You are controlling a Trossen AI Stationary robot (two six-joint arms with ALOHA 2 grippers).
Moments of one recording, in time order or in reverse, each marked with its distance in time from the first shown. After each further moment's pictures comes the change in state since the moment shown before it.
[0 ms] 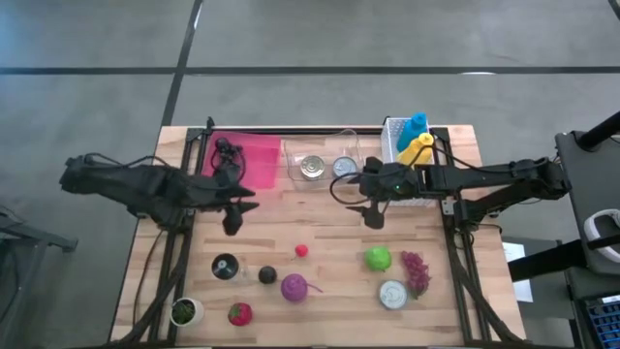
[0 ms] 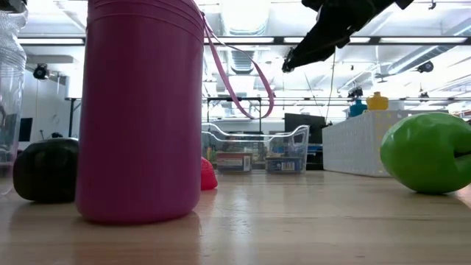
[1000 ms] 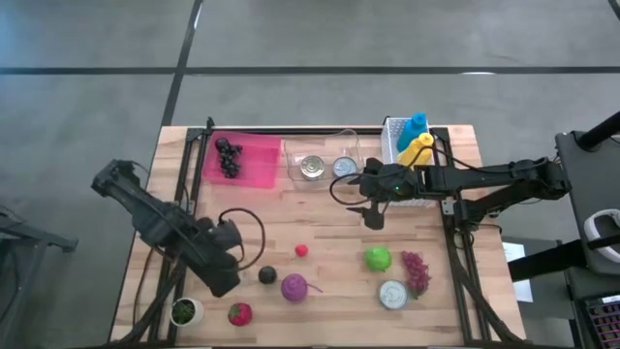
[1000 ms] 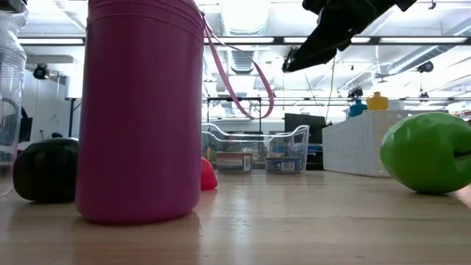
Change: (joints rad) left arm -0.409 0.542 0.655 -0.737 0.262 -0.711; right arm 0.000 0.000 -0.013 0.002 0.000 0.018
